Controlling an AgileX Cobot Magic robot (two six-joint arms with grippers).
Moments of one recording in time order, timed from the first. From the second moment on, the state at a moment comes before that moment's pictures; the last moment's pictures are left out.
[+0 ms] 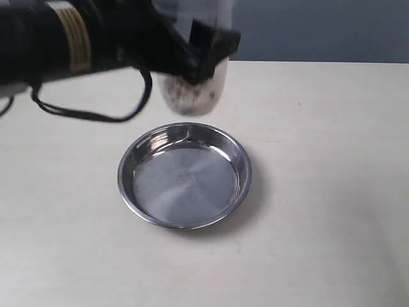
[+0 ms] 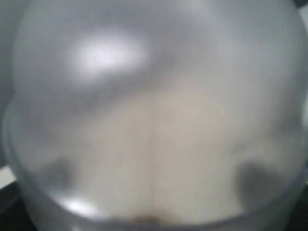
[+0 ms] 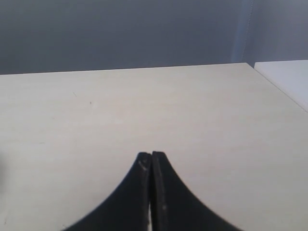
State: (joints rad) left arm -0.61 1.30 -0.93 0.77 -0.09 -0.81; right arm -0.13 0.00 0.00 0.07 0.32 -0.04
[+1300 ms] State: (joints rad) left arm -0.62 1.41 -0.89 0.77 -0.12 -0.83; right arm -0.13 0.00 0.00 0.07 0.32 -0.04
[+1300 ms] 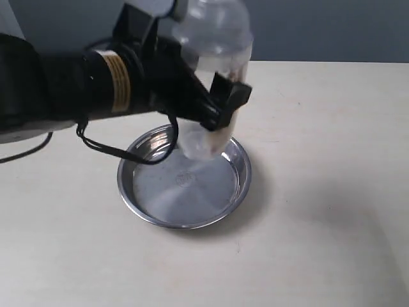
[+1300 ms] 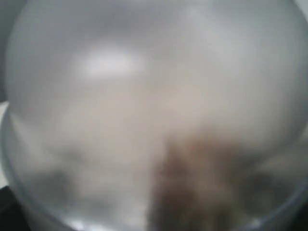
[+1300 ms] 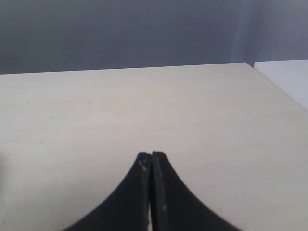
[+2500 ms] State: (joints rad) left arm -0.64 1.36 -0.89 0.69 -0.08 -0.75; right arm -0.13 0.00 0.00 0.07 0.32 -0.04
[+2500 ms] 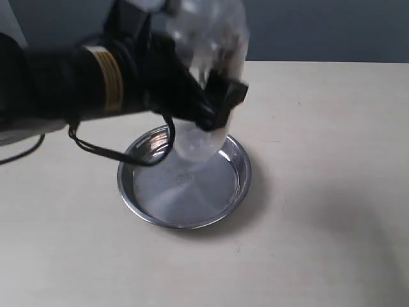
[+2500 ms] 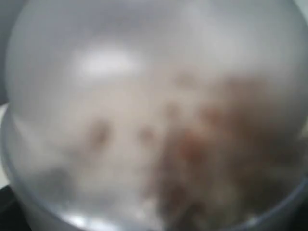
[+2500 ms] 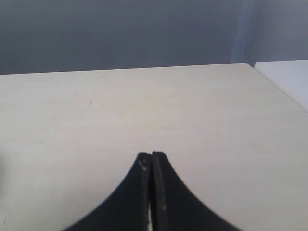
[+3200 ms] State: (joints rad) left arm -0.65 1.27 -0.94 0.64 -0.09 -0.66; right arm -0.13 0.00 0.00 0.07 0.32 -0.04
